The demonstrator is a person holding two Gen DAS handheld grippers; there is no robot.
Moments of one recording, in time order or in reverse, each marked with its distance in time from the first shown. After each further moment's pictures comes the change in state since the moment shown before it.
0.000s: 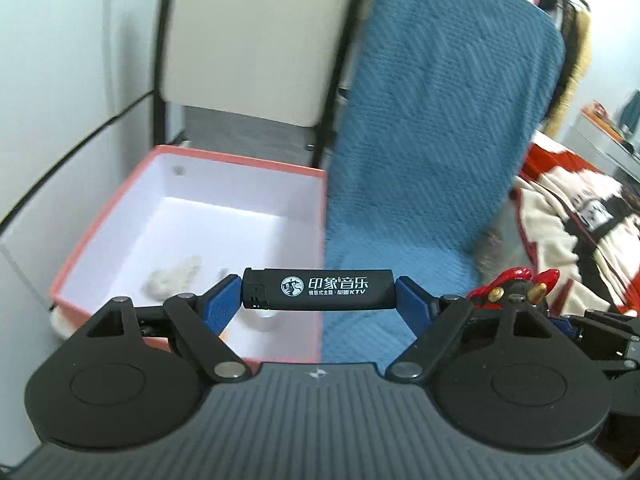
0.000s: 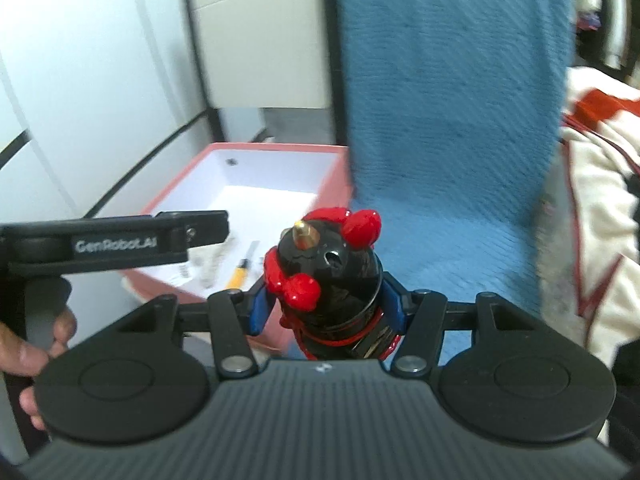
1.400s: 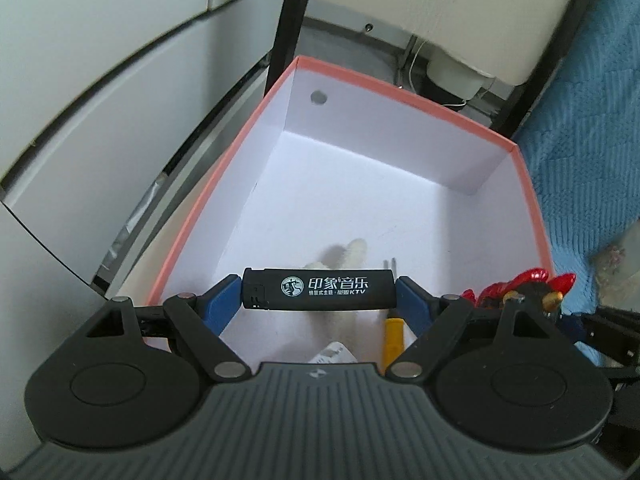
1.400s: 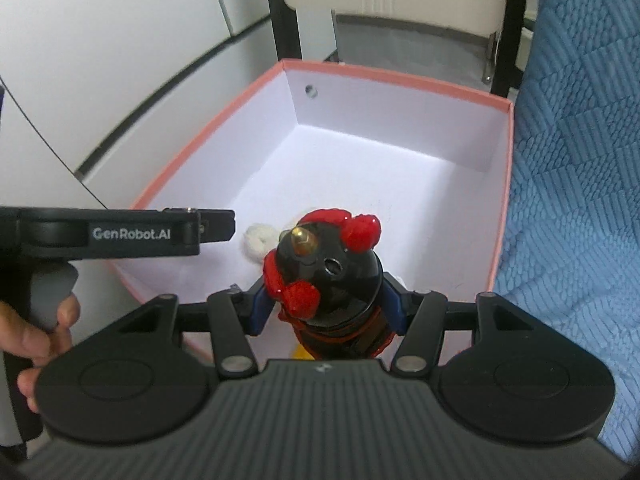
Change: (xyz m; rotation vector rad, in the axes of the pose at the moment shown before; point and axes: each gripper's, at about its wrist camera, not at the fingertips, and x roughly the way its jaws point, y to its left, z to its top) left arm 0.150 0.205 0.024 -0.159 0.229 0.098; right arm 0.210 0.105 0.034 -0.084 0.248 0.070
